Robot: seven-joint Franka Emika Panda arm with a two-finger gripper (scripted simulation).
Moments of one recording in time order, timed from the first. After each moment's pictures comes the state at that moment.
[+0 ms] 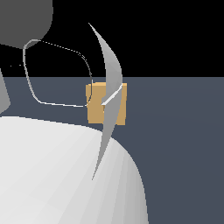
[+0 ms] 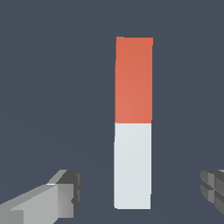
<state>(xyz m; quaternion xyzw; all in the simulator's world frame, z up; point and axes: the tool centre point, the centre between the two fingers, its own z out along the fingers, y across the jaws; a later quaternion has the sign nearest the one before) -0.087 -0.272 0.072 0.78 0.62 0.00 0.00</state>
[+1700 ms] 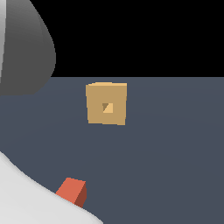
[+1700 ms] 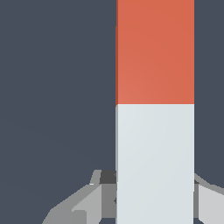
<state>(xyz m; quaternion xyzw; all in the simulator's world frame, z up) -0.090 -0.285 0.017 0.79 0.62 0.00 0.00</state>
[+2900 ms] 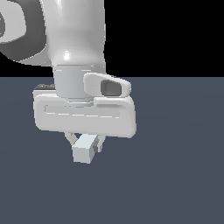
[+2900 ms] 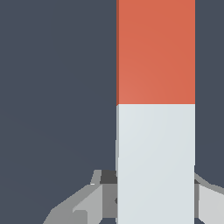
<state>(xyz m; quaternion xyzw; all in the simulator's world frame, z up) -0.054 -0.093 0.053 0.76 0.65 0.00 0.00</state>
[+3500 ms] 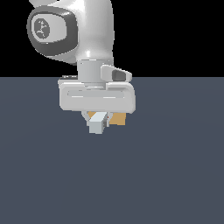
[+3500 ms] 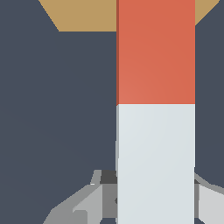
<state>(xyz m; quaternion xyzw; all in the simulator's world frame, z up) -0.039 -0.007 0.070 0.75 0.66 0.00 0.00</state>
